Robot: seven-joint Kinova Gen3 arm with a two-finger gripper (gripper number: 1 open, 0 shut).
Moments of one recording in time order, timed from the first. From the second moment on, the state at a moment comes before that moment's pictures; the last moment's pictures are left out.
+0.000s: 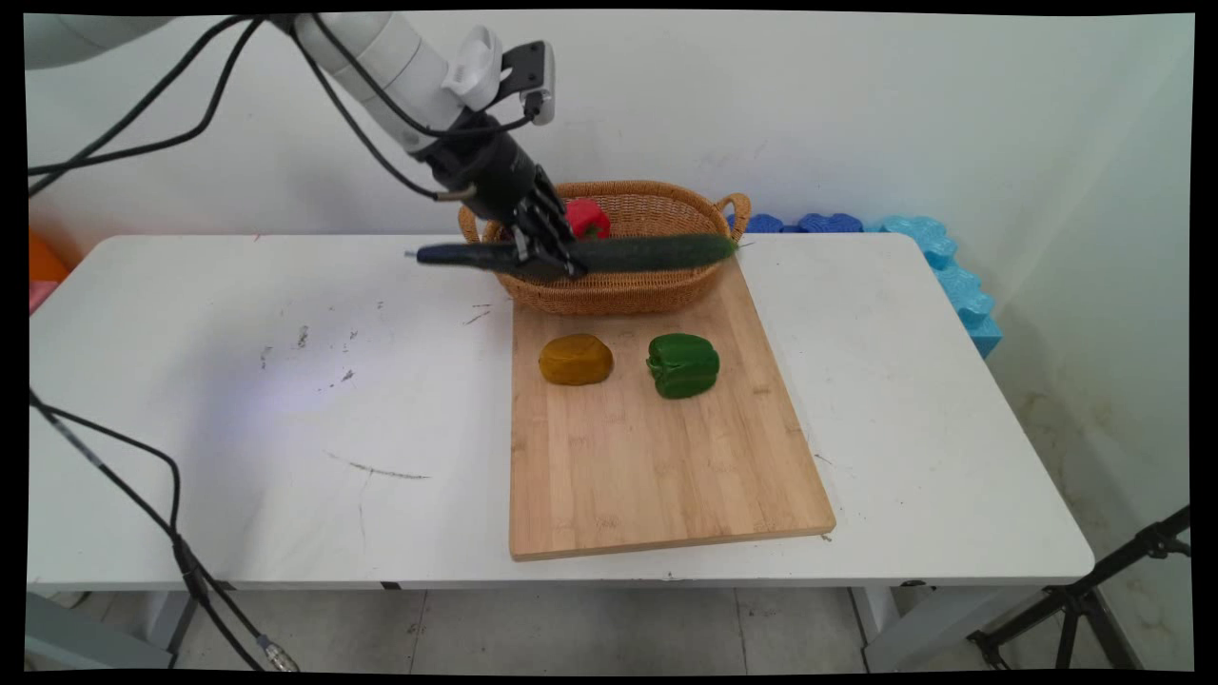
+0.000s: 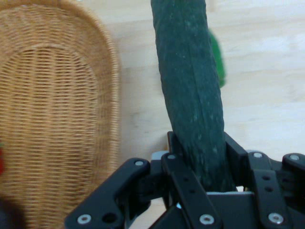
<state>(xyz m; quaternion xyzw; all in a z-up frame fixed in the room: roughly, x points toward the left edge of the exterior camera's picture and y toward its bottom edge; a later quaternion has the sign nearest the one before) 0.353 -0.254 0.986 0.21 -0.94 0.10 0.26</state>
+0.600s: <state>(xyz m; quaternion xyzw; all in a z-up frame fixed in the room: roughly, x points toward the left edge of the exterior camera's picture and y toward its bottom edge) 0.326 -0.203 0.951 0.27 -0.92 0.04 0.29</state>
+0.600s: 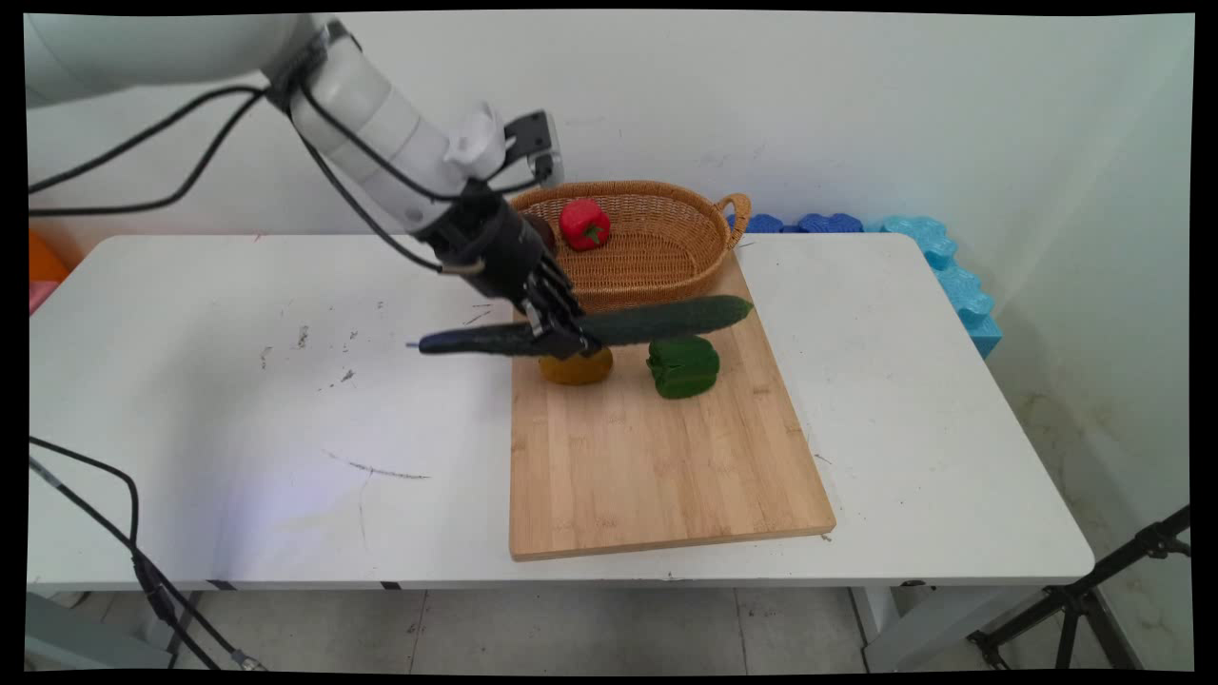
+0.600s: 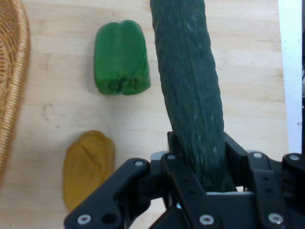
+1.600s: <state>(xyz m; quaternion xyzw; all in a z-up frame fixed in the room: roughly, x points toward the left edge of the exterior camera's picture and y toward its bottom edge) 0.301 -0.190 0.838 0.30 -0.90 0.00 0.31</state>
